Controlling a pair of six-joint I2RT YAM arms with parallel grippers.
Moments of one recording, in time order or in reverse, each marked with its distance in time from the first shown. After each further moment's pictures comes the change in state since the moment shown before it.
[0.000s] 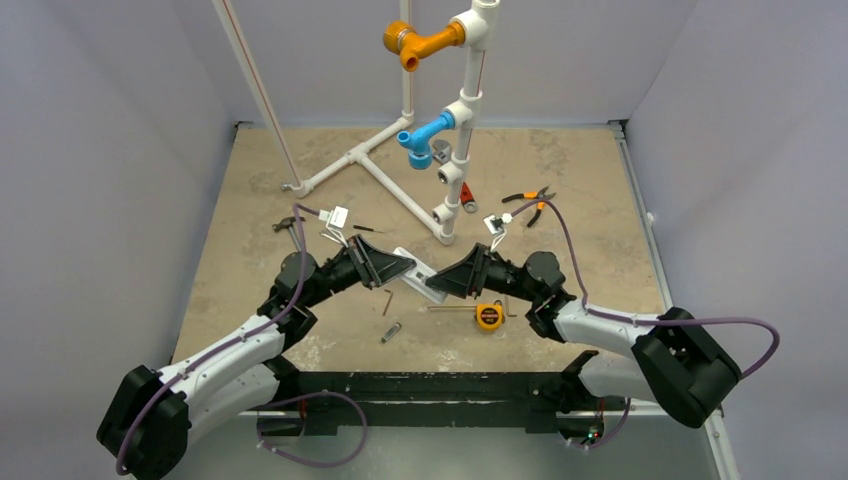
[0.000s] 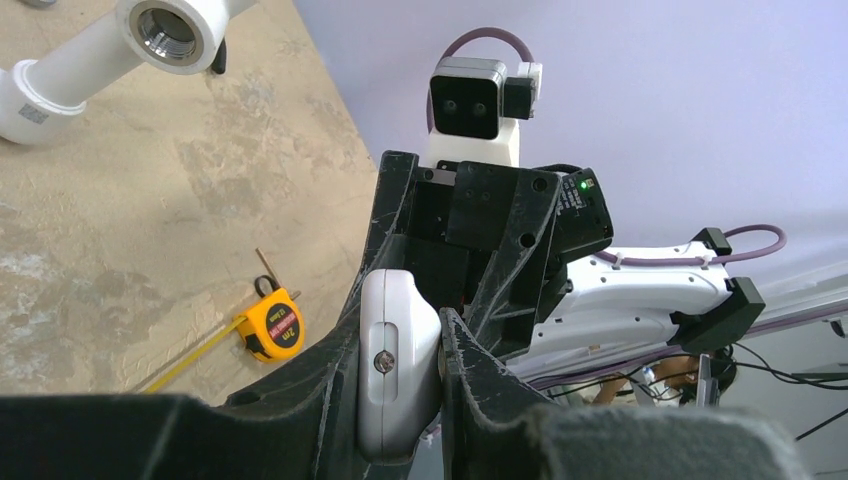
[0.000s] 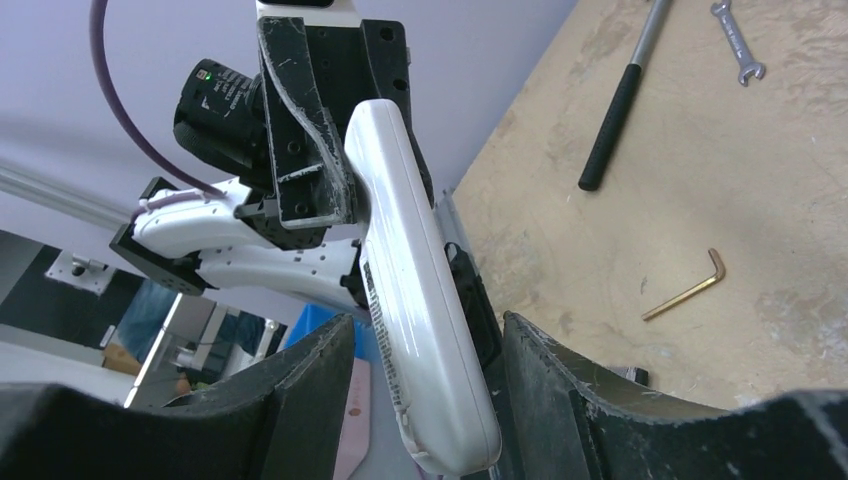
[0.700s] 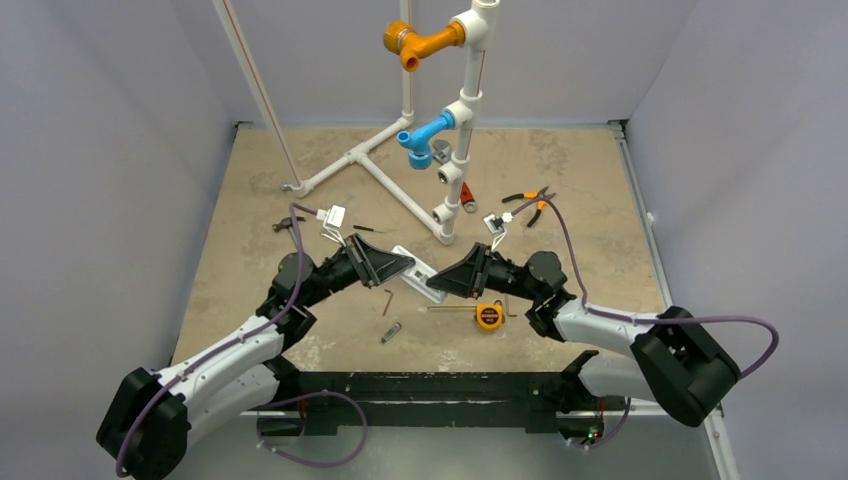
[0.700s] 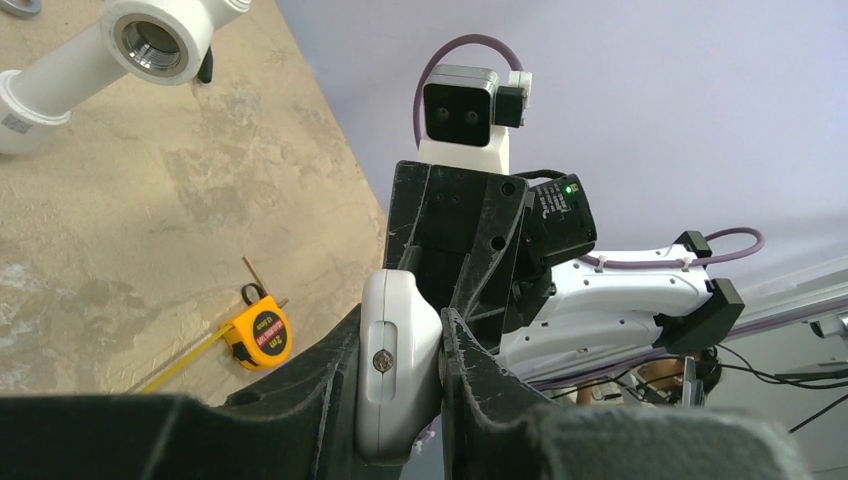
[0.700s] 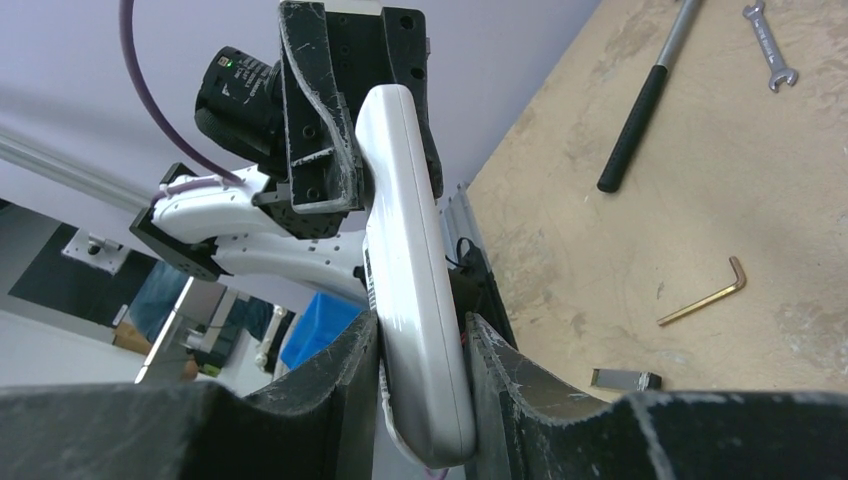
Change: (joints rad) left arm 0.004 -0.009 0.000 0.021 0.000 -0.016; right arm -0.004 0.011 0.001 0.042 -0.051 0.003
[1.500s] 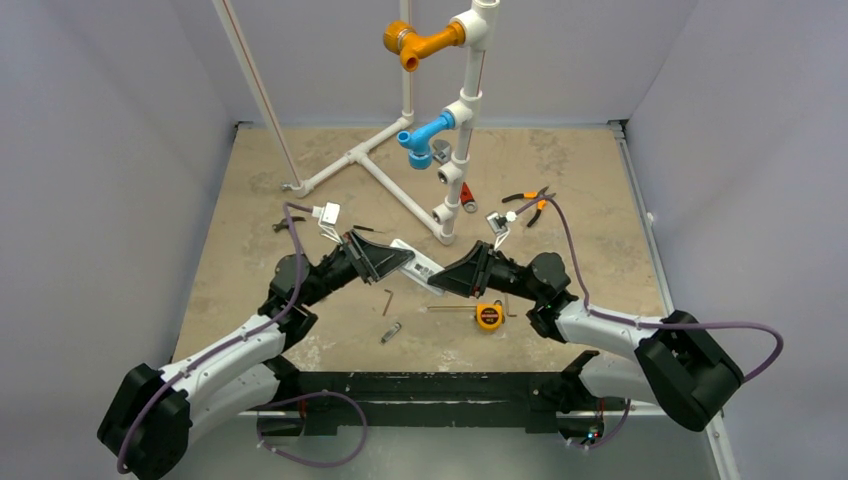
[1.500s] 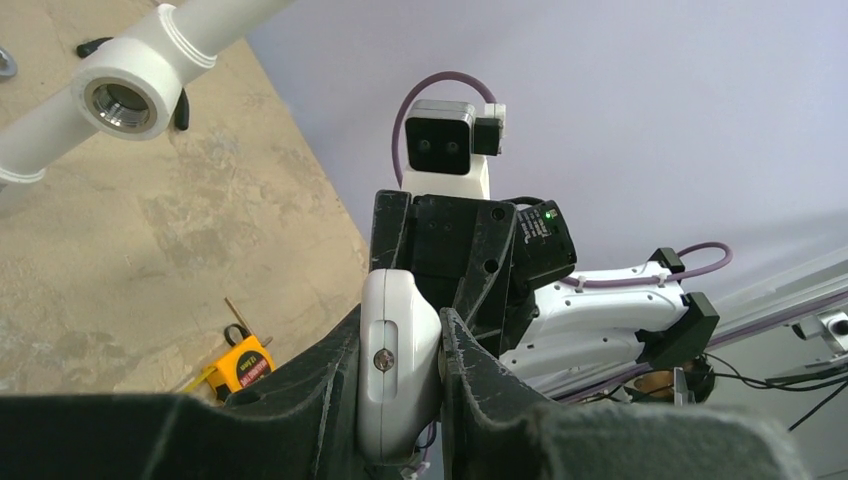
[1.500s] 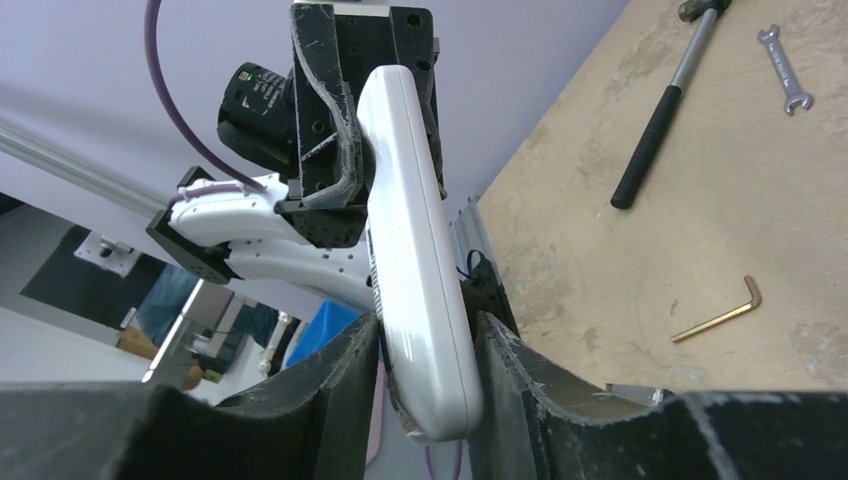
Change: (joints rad) left arm -0.003 0.016 -0.006 0.115 -0.028 -0.011; right arm 0.002 -0.031 0.000 0.021 0.010 0.021
